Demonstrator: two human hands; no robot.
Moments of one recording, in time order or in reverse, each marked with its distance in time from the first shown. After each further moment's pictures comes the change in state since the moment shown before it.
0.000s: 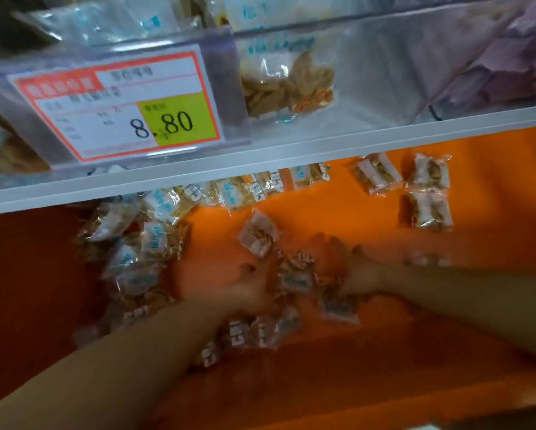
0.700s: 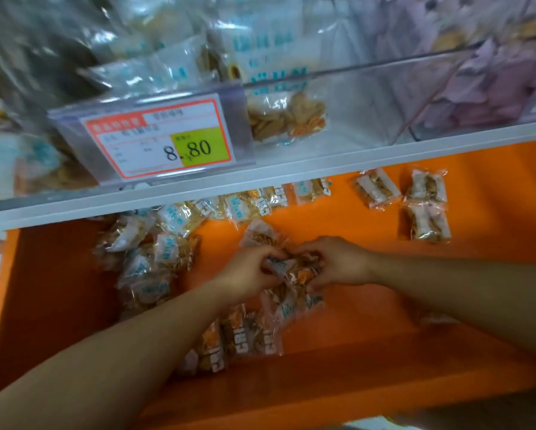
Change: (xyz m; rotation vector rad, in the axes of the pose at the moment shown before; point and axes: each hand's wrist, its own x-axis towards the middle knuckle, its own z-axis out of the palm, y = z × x) left_hand -0.029 0.010 -0.035 -0.221 0.296 0.185; right_hand -0.027 -0.063 -0.059 0.163 -0.054 -0.179
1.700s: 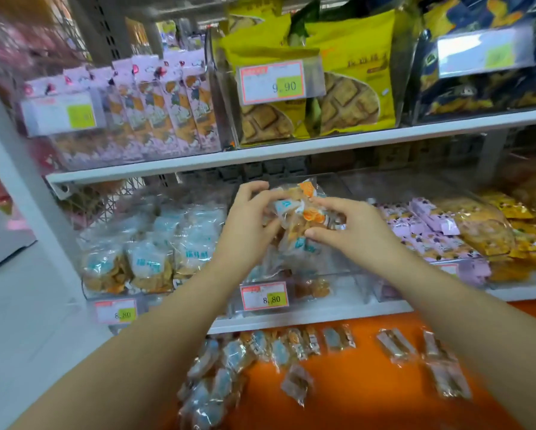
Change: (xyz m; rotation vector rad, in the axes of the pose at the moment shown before) left_hand -0.161 0.207 -0.172 0.272 1.056 0.699; right_hand -0.161 -0.216 -0.160 0.008 1.024 -0.470
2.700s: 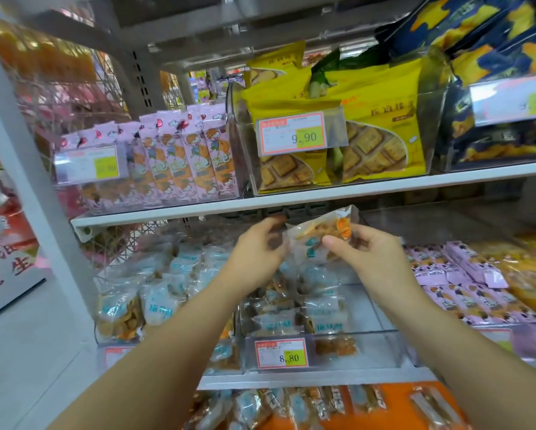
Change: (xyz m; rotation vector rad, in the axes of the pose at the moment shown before) left_hand 0.045 -0.014 -0.014 -0.083 -0.141 -0.263; right_hand 0.036 0.001 0.015 0.681 0.134 0.032
